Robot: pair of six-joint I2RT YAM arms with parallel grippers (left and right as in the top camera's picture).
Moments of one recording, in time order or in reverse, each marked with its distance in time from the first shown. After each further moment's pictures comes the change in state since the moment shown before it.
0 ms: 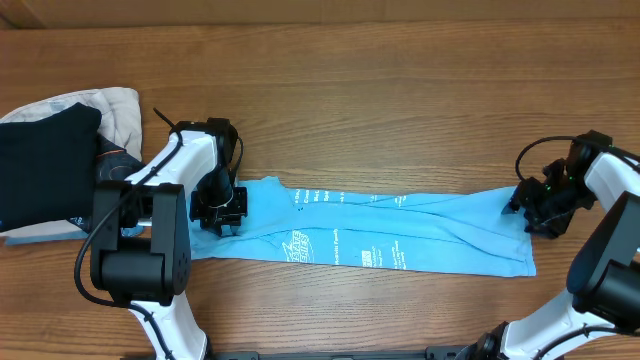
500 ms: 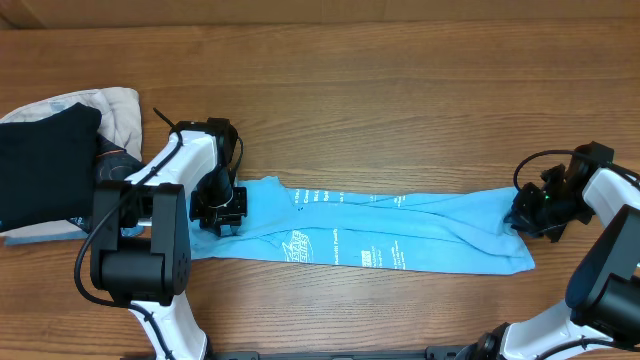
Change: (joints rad) left arm 0.000 0.000 0.000 -0.001 -0.004 0.000; right arm -0.015 -0.064 -0.114 0.106 -0.096 -0.003
